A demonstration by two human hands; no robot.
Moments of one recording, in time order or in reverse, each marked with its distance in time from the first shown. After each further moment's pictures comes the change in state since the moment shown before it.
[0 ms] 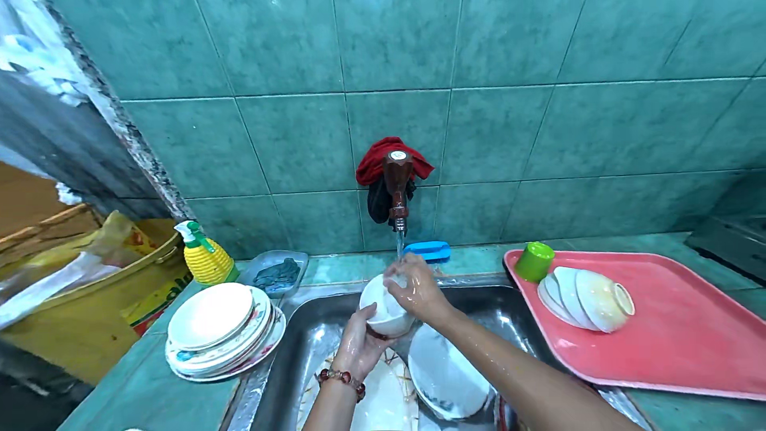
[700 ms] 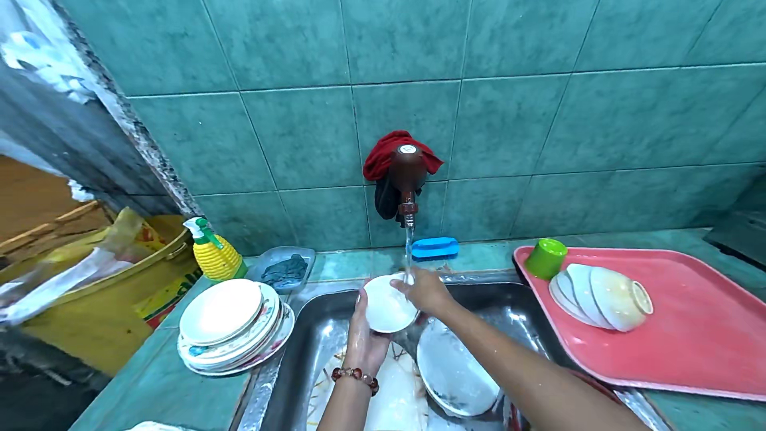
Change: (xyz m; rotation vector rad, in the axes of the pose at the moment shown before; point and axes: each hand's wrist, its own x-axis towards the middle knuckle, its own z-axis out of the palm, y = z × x) left_hand 0.014 -0.006 -0.008 -0.100 -0.002 0.181; right_hand 0.011 0.002 0.006 -0.005 -0.274 0.475
